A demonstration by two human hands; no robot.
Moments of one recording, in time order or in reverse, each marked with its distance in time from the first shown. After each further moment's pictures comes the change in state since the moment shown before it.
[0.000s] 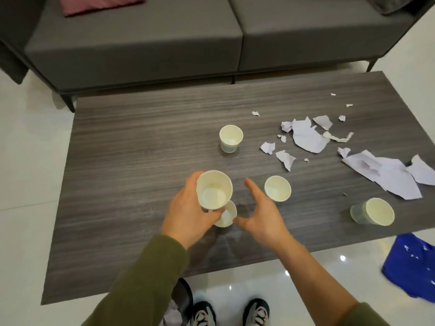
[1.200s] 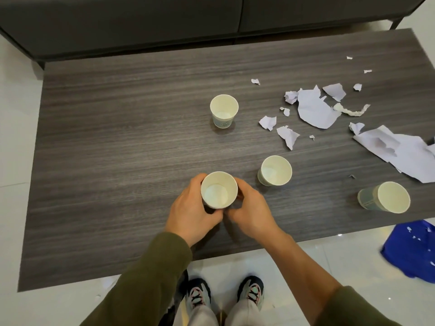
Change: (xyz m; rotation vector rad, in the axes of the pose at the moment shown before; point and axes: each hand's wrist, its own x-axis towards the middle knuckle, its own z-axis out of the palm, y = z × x) left_hand 0.000 -0.040 0.069 0.087 -0.095 -0.111; right_hand 0.023 0.047 0.023 0.088 -0.052 0.016
